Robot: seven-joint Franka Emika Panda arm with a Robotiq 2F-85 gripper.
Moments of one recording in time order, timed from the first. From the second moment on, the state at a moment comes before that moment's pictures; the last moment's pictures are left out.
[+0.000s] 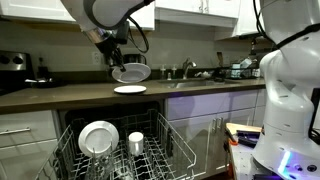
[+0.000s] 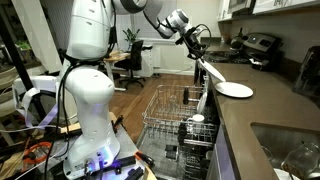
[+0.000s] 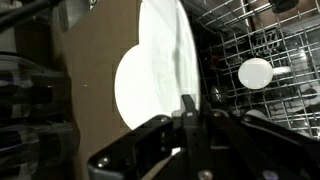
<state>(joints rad) 0.24 0.35 0.04 -1.59 -0.75 1.67 0.13</state>
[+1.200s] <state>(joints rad) 0.14 0.37 0.02 -1.63 -0.76 1.78 0.13</state>
